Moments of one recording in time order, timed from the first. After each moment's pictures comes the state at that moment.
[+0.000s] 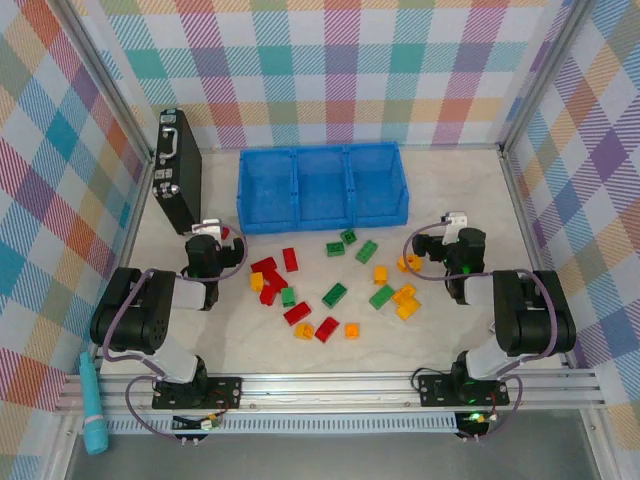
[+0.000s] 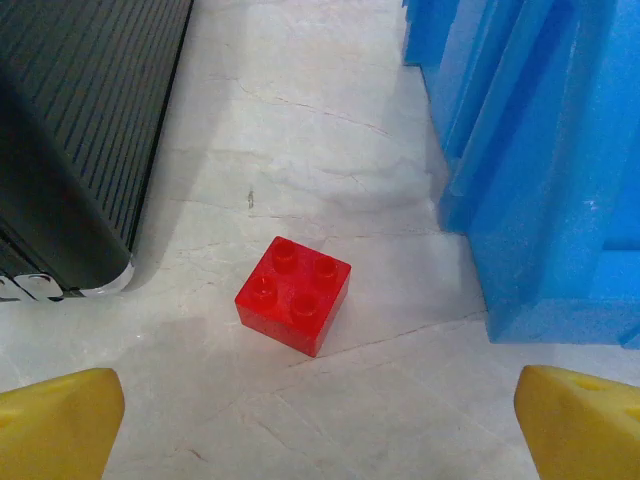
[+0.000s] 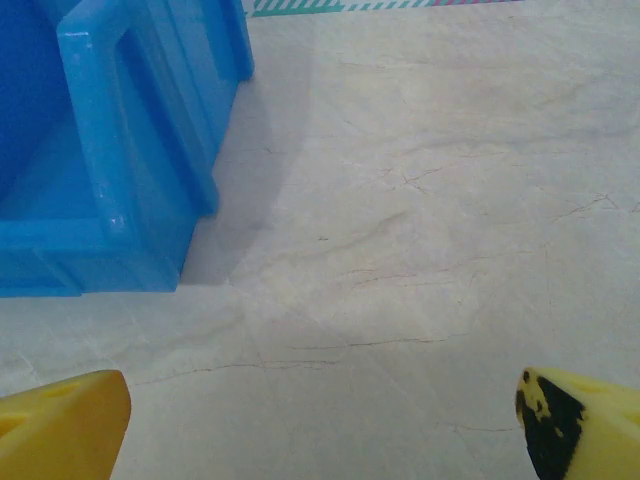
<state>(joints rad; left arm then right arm) -0.08 1.59 0.40 0.74 -0.15 -0.09 0.00 1.54 0.41 0.70 -0.14 0.02</state>
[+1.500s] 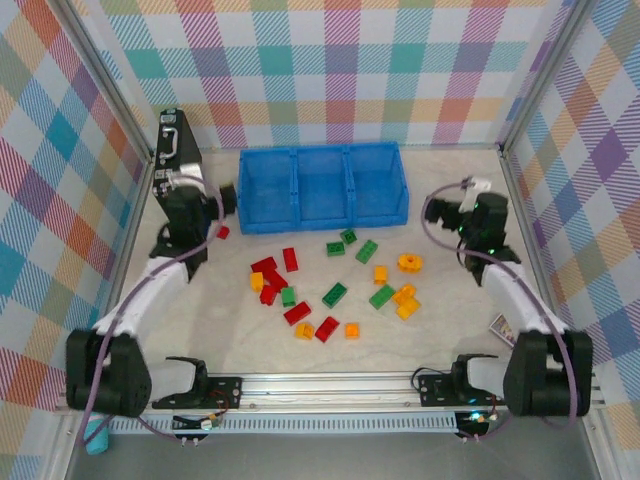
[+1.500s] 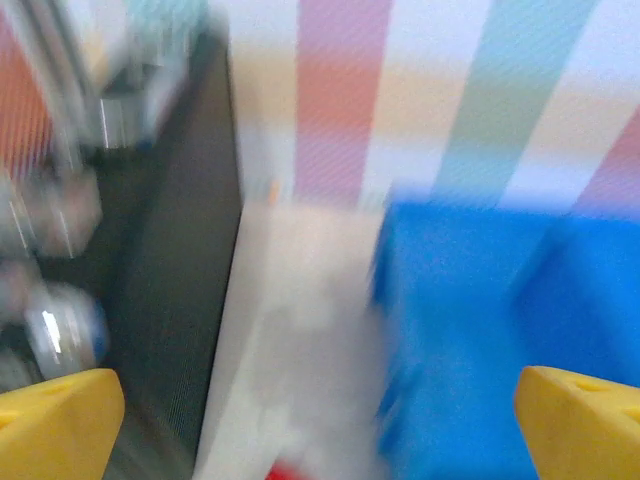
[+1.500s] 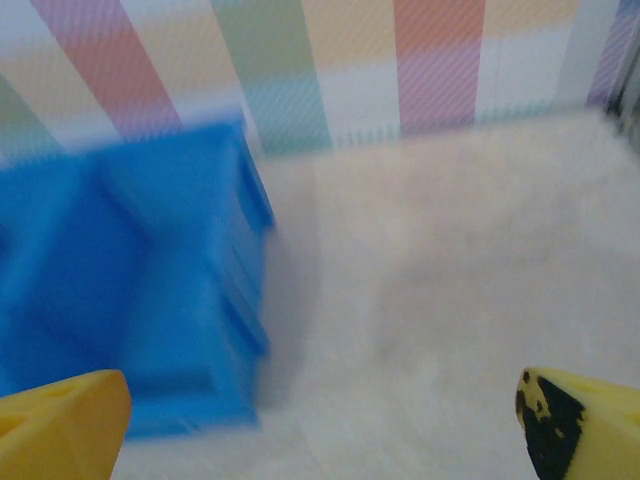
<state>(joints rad) -0.15 1.19 0.93 0.01 -0.24 -0.15 0.00 1.17 0.81 0.00 -0.10 0.18</state>
